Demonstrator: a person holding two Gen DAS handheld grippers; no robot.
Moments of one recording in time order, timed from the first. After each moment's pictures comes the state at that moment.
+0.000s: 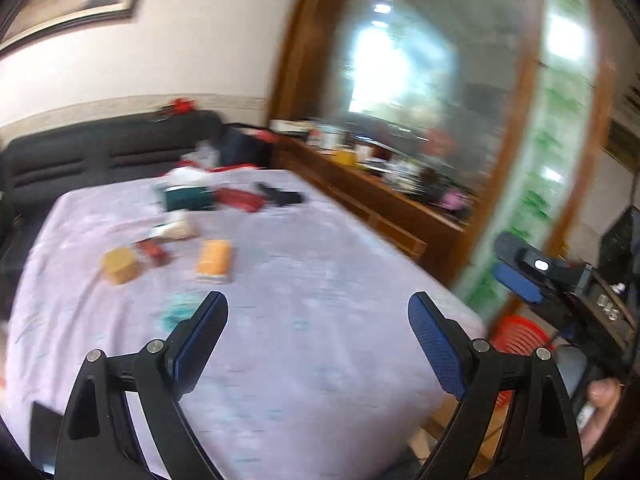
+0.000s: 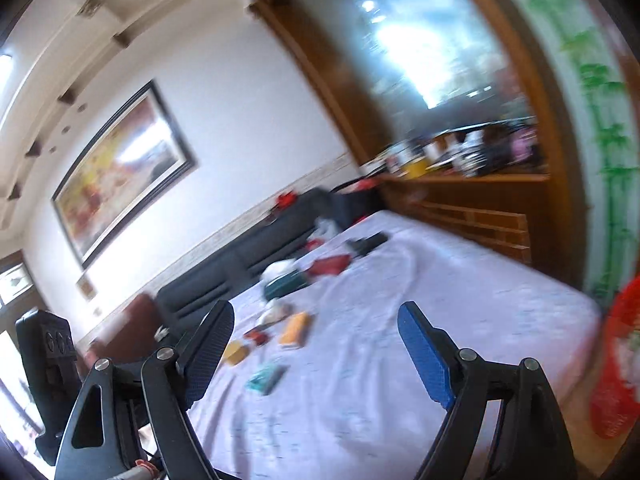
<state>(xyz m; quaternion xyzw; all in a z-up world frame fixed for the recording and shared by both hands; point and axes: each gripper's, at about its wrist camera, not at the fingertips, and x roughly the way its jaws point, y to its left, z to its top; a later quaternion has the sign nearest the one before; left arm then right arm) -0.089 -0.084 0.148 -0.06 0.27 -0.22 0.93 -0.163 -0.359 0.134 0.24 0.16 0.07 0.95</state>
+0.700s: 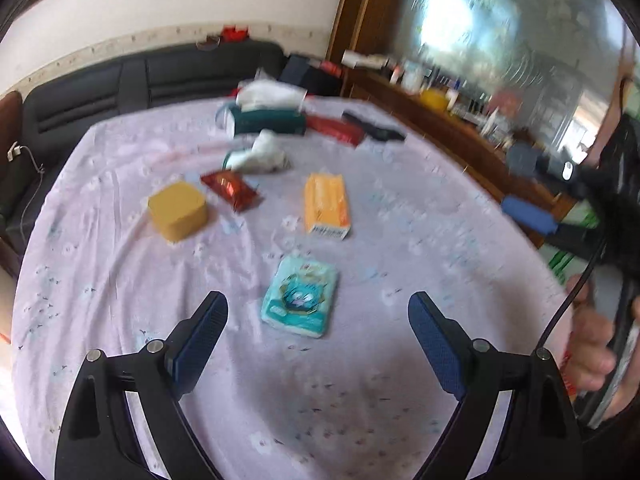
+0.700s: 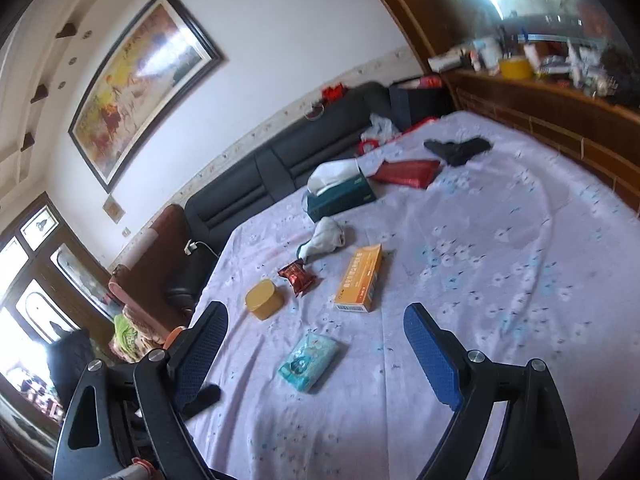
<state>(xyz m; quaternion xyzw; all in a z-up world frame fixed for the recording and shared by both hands) 0.048 -0.008 0.041 -0.03 0.40 -0.16 0.90 0.051 -0.251 0.068 0.23 0.32 0.19 0.90</state>
